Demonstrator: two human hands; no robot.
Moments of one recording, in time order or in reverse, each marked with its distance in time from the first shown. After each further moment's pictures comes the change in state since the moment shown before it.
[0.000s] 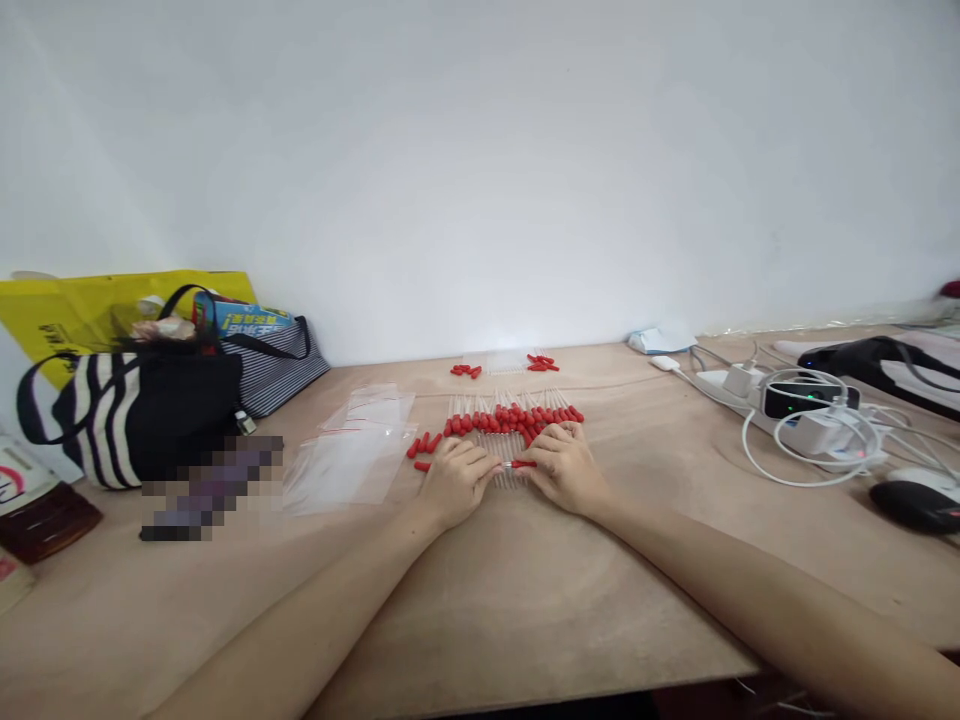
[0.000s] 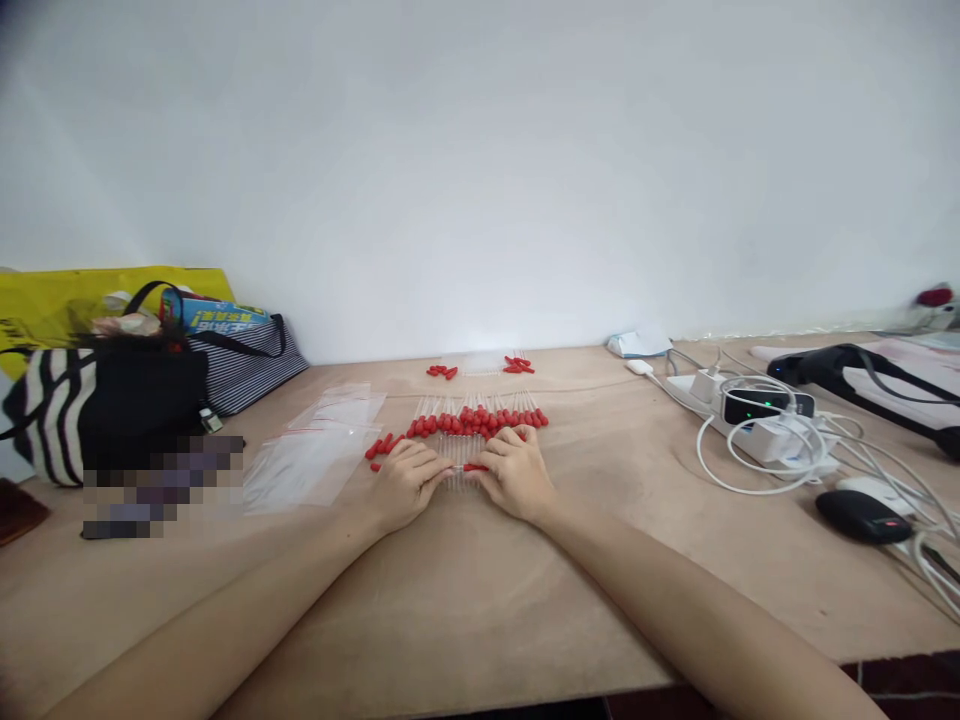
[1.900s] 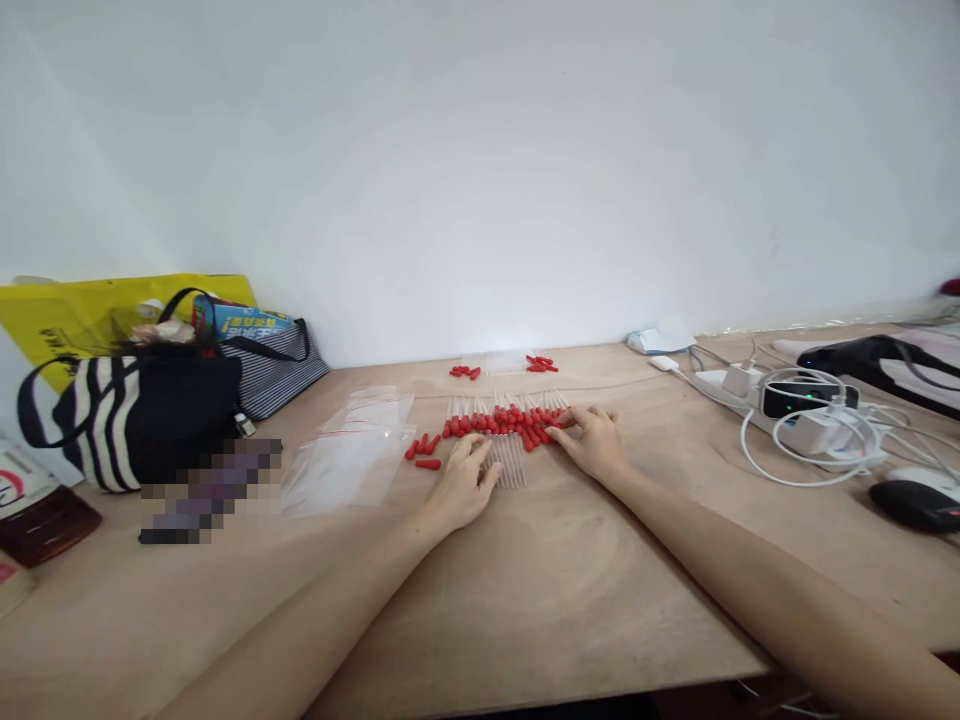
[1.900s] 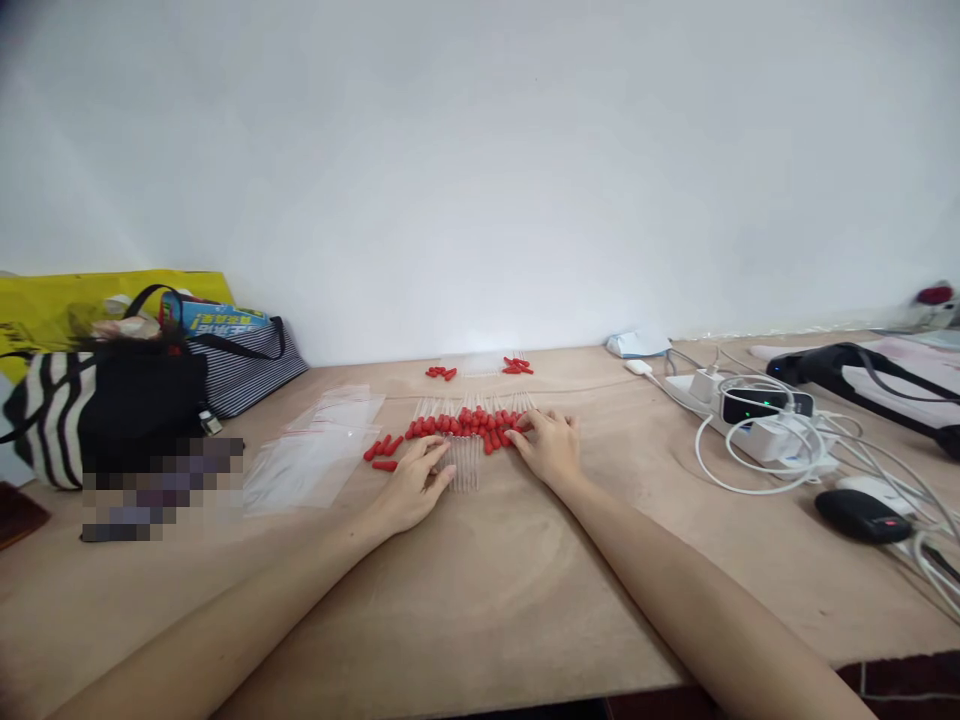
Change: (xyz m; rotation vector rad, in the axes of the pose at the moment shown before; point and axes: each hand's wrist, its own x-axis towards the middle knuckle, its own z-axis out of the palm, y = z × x) left_hand 0.003 0.006 0.012 -0.302 -0.012 -0.321; right_hand -0.001 0.051 0.005 -0.103 0.192 0.479
